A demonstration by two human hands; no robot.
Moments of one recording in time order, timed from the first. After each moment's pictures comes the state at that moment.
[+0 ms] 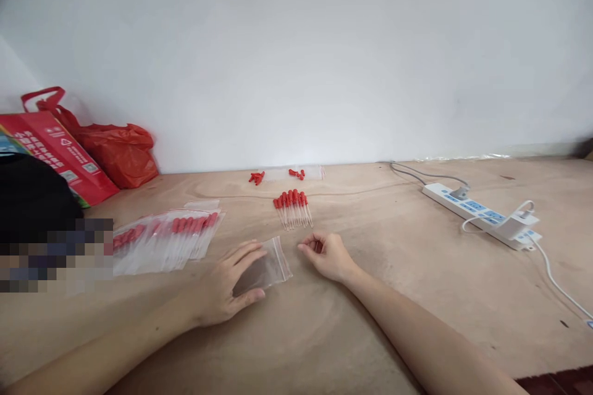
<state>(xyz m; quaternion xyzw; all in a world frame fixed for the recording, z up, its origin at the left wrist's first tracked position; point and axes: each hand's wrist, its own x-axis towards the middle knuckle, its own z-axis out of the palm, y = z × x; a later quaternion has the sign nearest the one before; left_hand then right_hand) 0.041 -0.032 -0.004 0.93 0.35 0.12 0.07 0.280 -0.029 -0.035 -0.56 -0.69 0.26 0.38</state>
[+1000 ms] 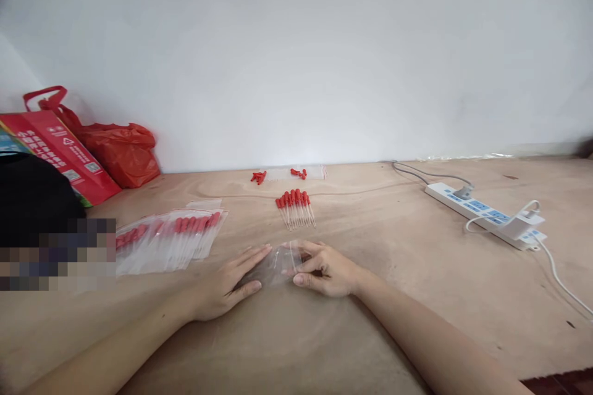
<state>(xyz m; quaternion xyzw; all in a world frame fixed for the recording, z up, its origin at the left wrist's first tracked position) 0.029 -0.022 -0.007 0.92 0.35 0.03 0.19 0.285 -0.044 -0.016 -0.26 -0.88 0.29 0.27</state>
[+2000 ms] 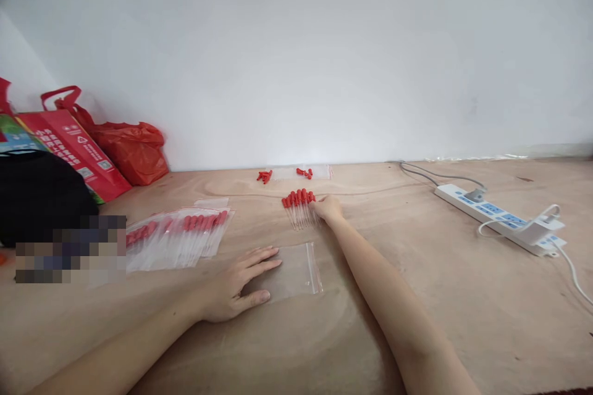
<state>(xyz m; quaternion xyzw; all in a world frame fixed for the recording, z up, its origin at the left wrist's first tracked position) 0.028 -0.023 -0.004 0.93 0.32 0.04 0.19 0.283 0.098 -0.043 -0.73 -0.46 0.28 0.42</state>
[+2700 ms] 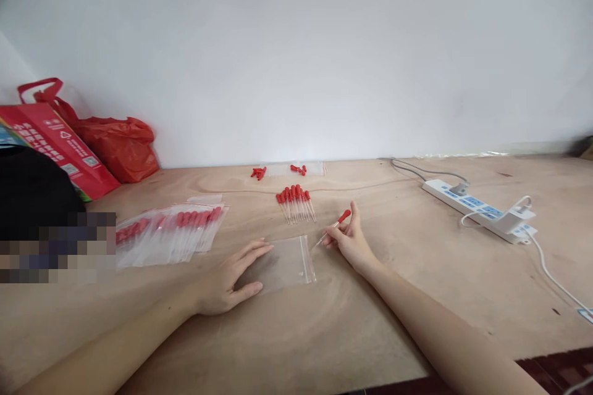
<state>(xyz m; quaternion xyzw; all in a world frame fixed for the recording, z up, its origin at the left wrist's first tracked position) 0.029 -0.029 -0.004 0.92 0.33 0.07 0.20 0.295 -0.039 -0.036 -0.49 -0.42 0.46 0.61</state>
